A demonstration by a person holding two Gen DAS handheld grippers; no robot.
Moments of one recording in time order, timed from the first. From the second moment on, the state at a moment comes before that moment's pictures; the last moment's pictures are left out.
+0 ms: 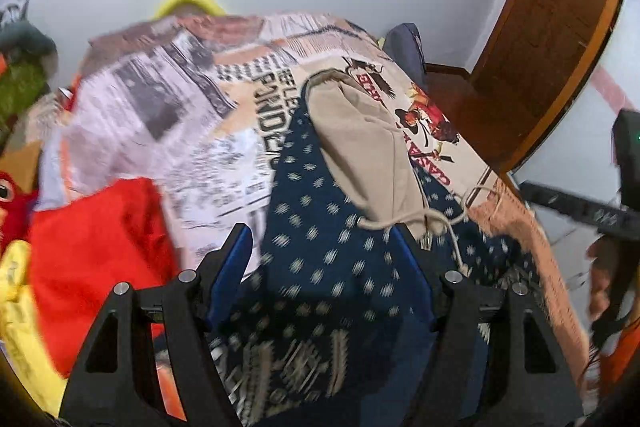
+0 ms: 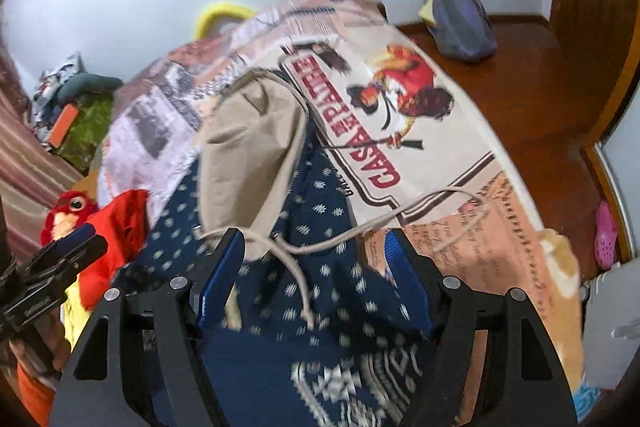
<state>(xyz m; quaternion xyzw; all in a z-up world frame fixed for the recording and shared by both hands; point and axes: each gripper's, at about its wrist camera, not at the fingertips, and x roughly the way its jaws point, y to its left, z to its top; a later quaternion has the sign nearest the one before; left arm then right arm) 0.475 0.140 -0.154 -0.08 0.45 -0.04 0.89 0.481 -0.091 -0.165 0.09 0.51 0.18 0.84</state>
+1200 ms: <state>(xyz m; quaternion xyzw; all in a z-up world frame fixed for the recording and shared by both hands) 0.440 0.121 -0.133 -0.06 0.43 -0.07 0.90 0.432 -0.060 -0.138 0.04 0.46 0.25 0.85</state>
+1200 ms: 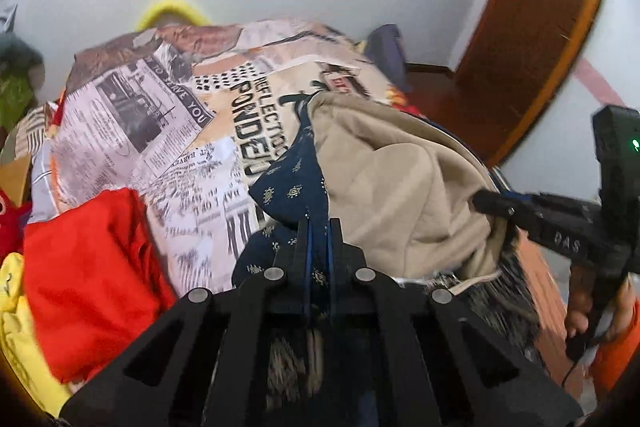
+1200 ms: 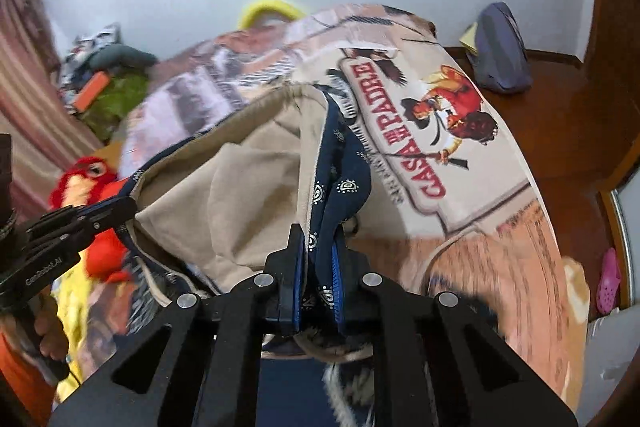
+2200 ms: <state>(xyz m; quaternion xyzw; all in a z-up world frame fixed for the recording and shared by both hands) 0.298 0.084 -0.136 0.01 0.44 -0.07 0.89 0.317 -0.093 -0.127 0.00 0.44 0.22 0.87</state>
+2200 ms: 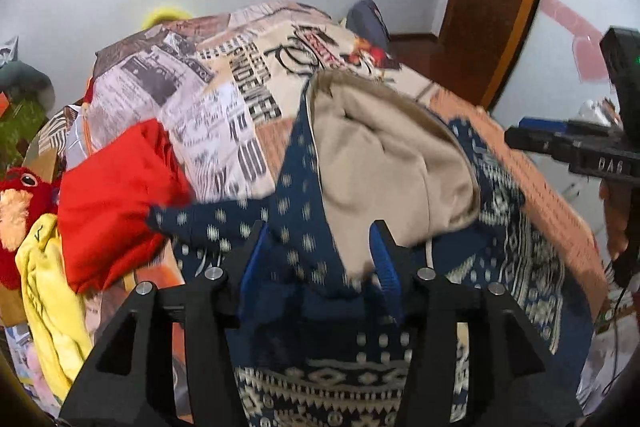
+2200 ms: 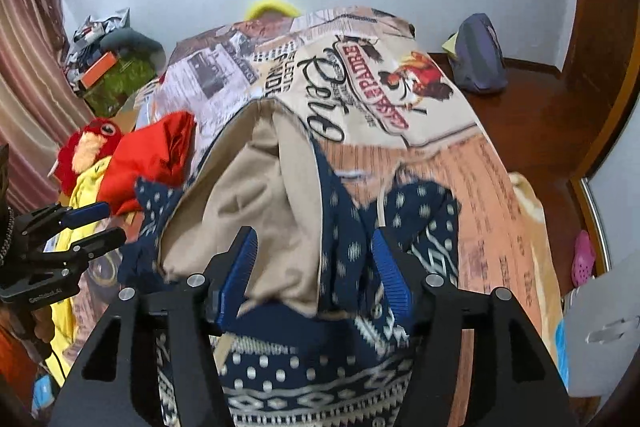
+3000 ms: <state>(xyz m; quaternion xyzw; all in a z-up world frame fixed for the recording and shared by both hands) 0.456 0.089 -0.215 -0.05 0.48 -0.09 0.87 0.438 -0.056 -0.214 0.06 0.51 0.25 0.82</state>
